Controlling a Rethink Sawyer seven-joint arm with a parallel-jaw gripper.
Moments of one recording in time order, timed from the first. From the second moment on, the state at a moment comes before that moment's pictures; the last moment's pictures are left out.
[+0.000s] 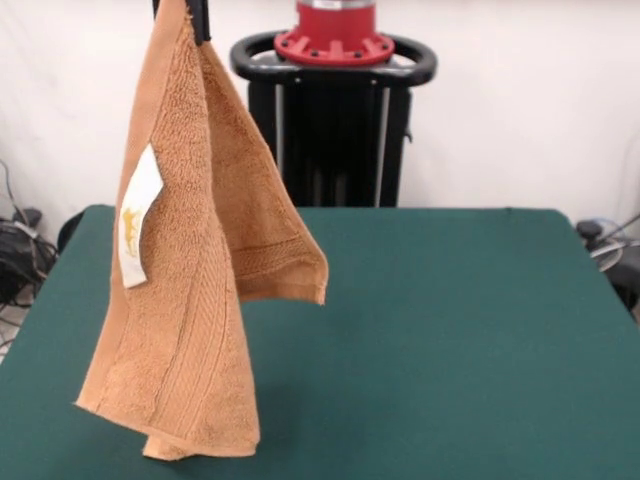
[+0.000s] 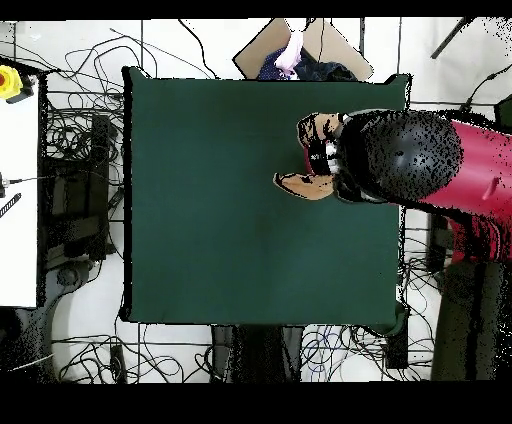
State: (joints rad) arm -0.64 -1.02 0.39 1.45 -0.20 1.09 1.25
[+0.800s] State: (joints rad) arm -0.79 -1.05 0.40 1.40 -0.21 1.21 1.13
